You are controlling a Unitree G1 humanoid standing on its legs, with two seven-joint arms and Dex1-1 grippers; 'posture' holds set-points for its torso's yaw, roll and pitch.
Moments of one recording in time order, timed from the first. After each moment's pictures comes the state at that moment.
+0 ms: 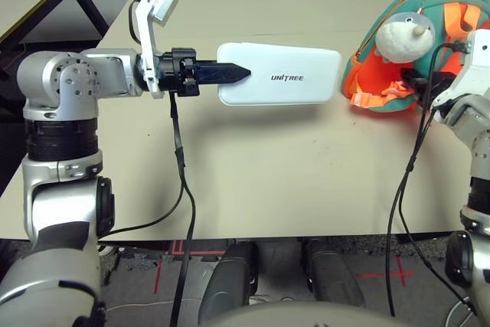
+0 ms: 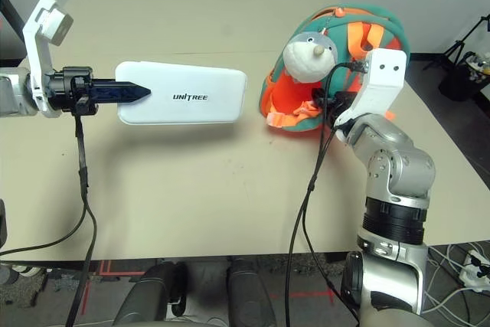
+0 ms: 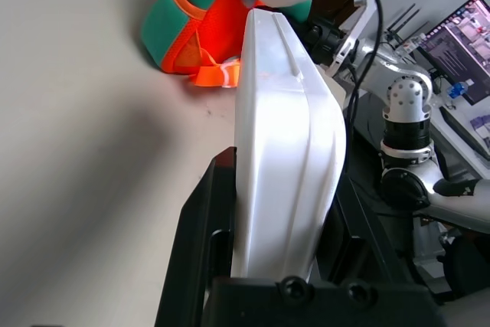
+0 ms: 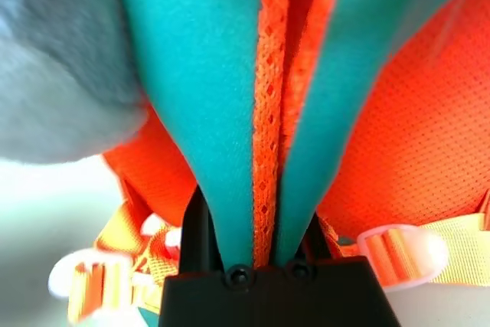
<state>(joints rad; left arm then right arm) -0.93 0.73 0.11 0.09 -0.84 1.31 -0.99 -0.56 -0.57 -0.34 -0.17 0.46 0.96 0.25</state>
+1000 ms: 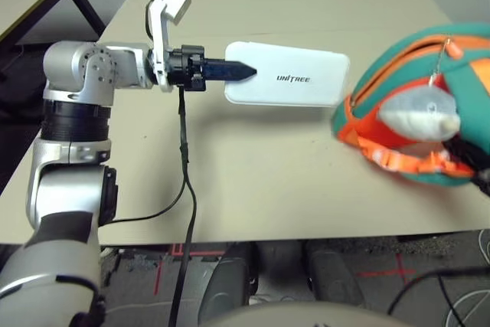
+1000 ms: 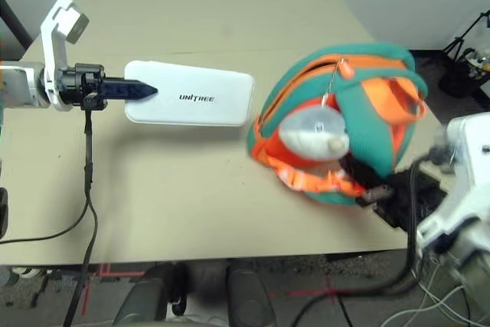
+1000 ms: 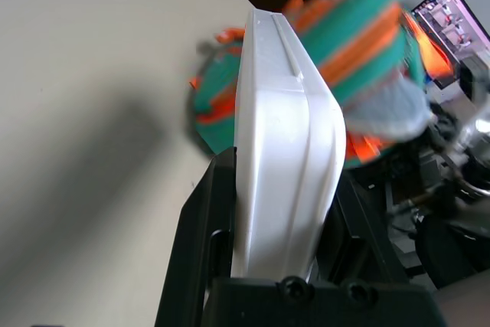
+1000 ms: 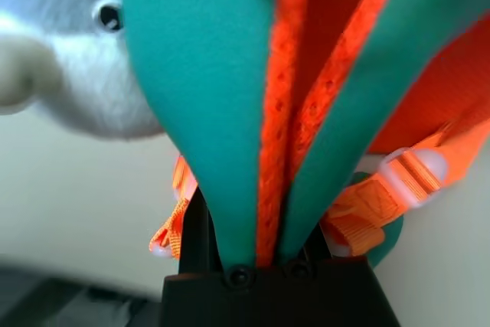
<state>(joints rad) -1.06 0.70 -0.06 0.34 -0.72 1.16 -1.20 0.50 -0.85 -1.24 -0.99 1.74 1.20 0.03</state>
